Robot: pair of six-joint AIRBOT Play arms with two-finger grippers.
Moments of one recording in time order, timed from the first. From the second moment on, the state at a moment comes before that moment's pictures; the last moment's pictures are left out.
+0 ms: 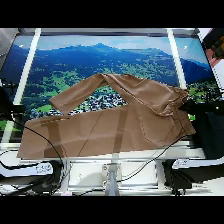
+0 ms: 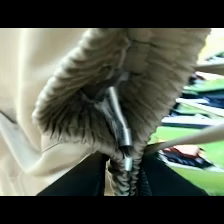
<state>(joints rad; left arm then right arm) 0.40 -1.46 1.28 1.87 -1.60 -1.29 -0.70 -1.60 1.07 -0.94 1.28 0.93</state>
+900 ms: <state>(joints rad) 0.40 -1.53 1.27 1.12 -1.18 -1.35 -0.69 -1.61 1.07 -0.83 1.24 0.87</state>
